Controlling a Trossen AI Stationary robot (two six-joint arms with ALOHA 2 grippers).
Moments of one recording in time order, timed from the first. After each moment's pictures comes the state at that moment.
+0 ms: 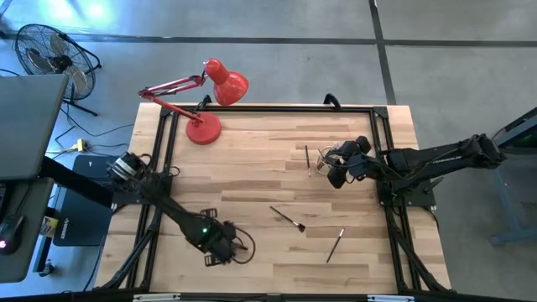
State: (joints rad) left arm -0.65 1.80 1.17 -0.89 -0.06 -0.84; right arm 0.11 0.91 0.65 -0.51 0.65 0.58
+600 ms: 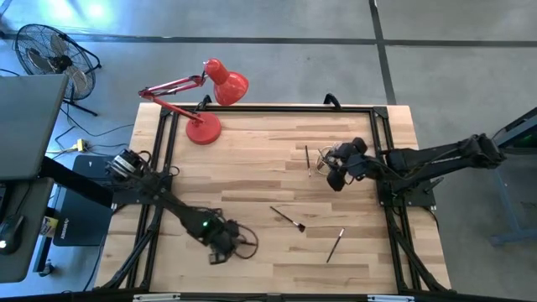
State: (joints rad) left arm -0.59 1.77 1.05 -0.65 -0.06 -0.79; right arm 0.11 0.93 0.65 -0.48 0.55 0.52
